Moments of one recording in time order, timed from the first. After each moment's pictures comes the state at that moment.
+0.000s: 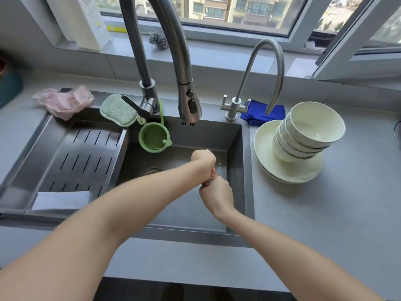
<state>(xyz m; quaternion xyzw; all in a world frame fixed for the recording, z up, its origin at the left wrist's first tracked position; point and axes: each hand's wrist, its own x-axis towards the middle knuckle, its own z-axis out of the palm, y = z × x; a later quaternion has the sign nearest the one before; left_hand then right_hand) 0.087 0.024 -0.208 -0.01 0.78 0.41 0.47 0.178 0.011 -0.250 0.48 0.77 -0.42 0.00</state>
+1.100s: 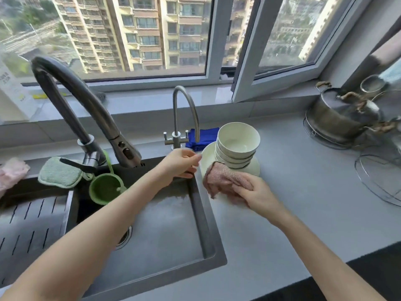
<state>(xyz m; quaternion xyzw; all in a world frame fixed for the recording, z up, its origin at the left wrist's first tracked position) 0.088 0.078 -0.144 0.35 0.70 0.39 0.49 0.316 0.112 -0.136 0.41 0.71 -0.55 -0.17</state>
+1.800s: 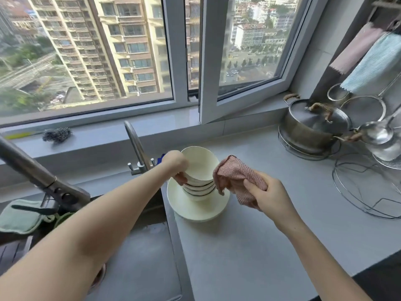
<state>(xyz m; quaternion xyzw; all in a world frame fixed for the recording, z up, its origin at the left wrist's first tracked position) 0.152 0.213 -0.107 0.31 0.85 0.12 0.40 0.397 0.199 -0.111 0.46 0.64 -0.53 -0.32</state>
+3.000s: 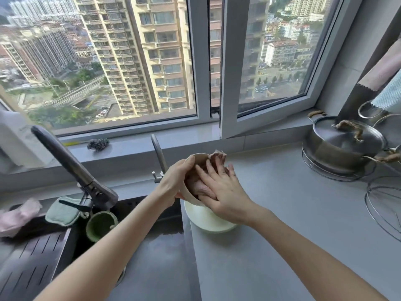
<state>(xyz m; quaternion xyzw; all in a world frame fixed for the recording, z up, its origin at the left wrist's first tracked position) 0.170 0.125 -0.059 0.31 0.66 0.51 0.45 0.310 0.190 -0.084 0.23 0.95 -0.18 -0.06</state>
